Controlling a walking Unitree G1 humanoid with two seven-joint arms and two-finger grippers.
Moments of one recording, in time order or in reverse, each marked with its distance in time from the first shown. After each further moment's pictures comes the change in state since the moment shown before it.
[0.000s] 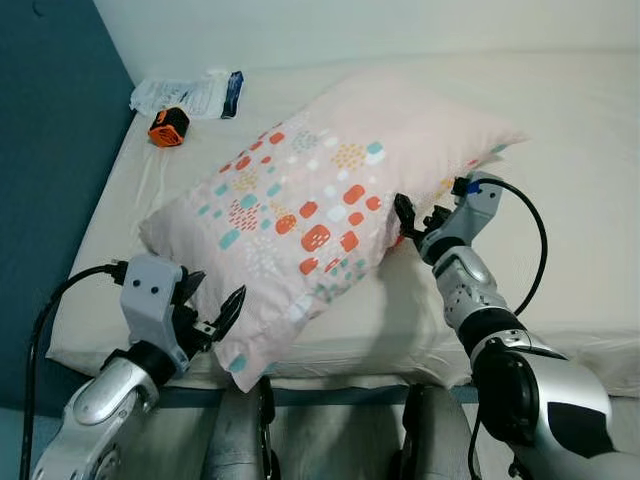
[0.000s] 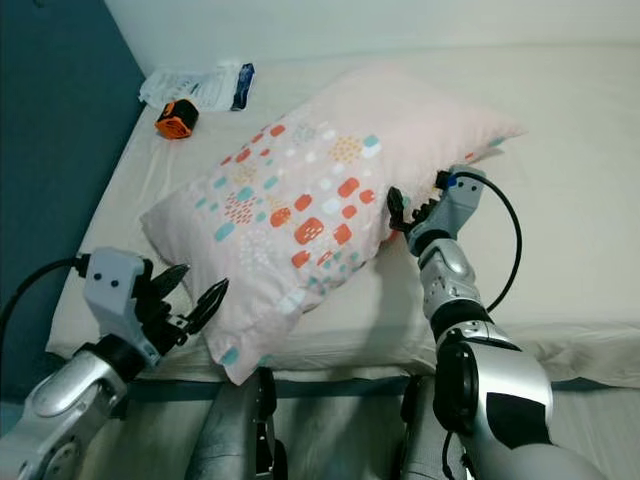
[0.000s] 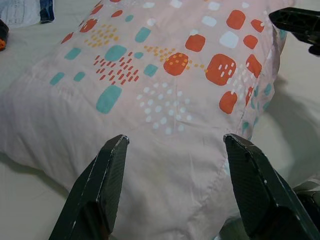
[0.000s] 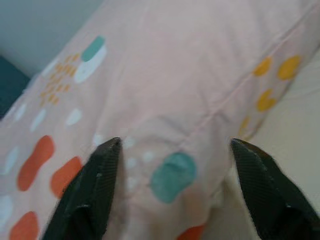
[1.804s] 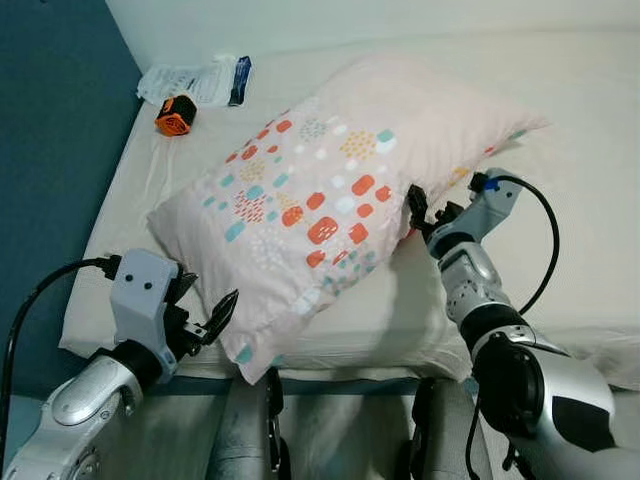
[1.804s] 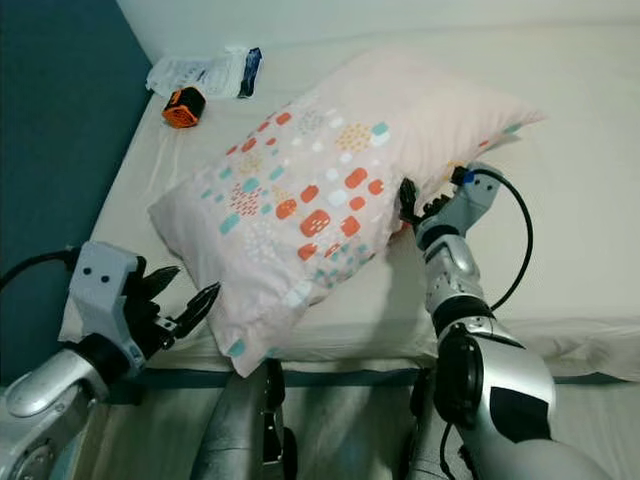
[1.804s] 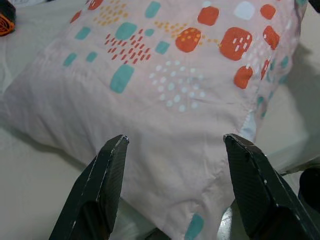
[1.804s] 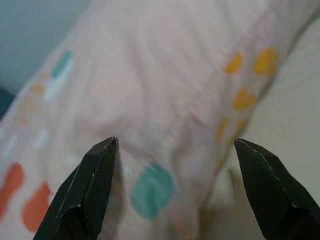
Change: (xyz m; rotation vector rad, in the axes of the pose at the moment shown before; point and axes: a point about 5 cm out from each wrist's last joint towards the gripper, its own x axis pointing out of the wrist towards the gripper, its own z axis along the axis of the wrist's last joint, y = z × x) left arm -0.008 0.004 0.013 0.042 0.072 -0.002; right arm 0.004 -0.005 0.017 0.061 -0.079 -0.074
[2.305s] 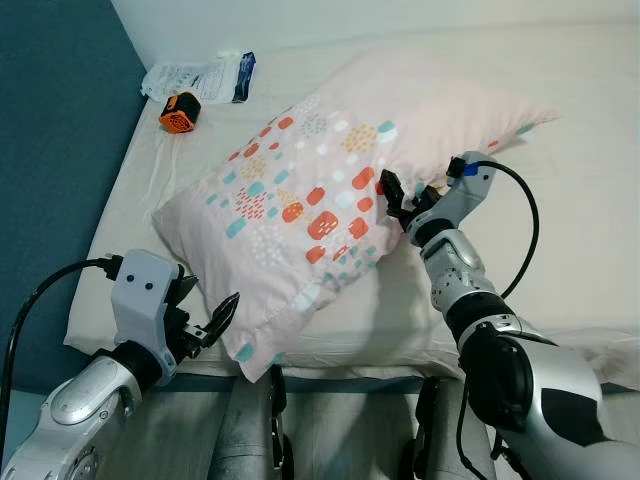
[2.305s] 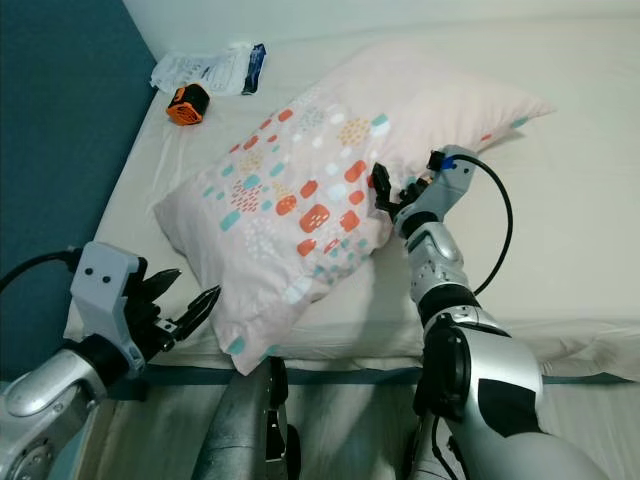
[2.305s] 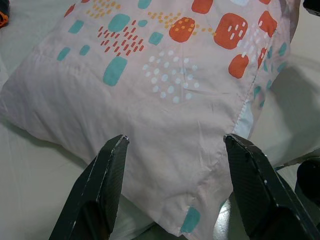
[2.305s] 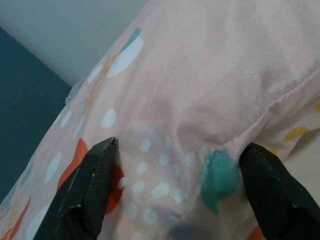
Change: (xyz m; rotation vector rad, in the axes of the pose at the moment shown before) left arm 0.000 0.000 -0.001 0.002 0.016 -0.012; right arm 0.004 0.030 -0.005 -0.016 0.025 0.180
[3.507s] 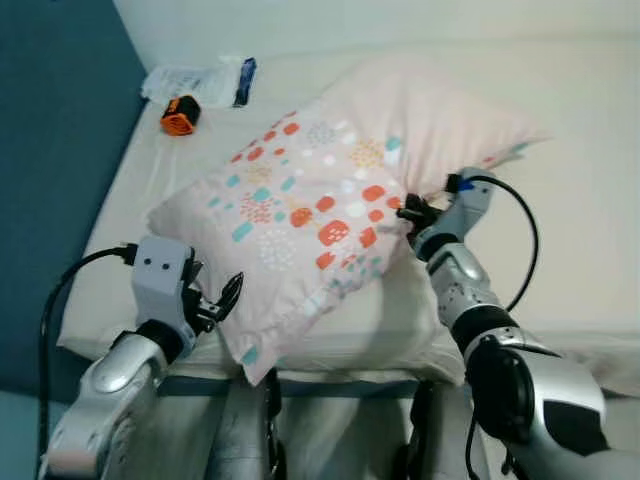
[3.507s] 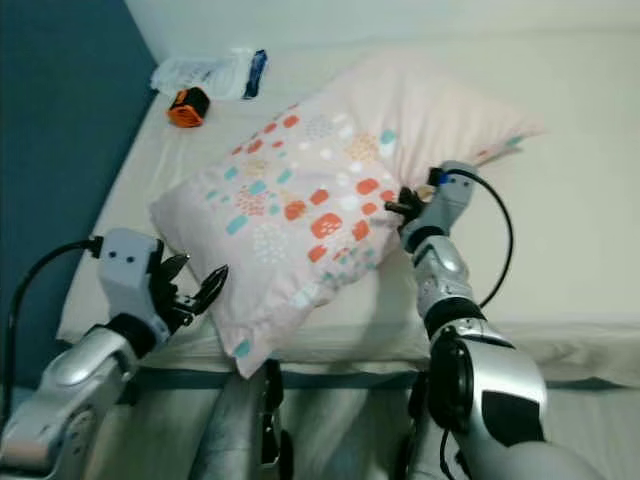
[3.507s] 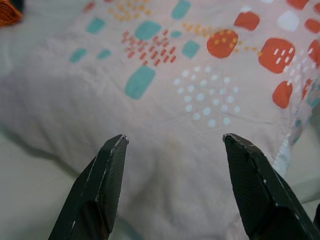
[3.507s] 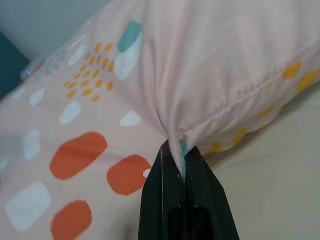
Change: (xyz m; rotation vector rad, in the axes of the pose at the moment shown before) left arm 0.046 0.006 -0.021 -0.047 0.010 0.112; right arm -0.016 -0.015 -0.021 -0.171 0.047 -0.084
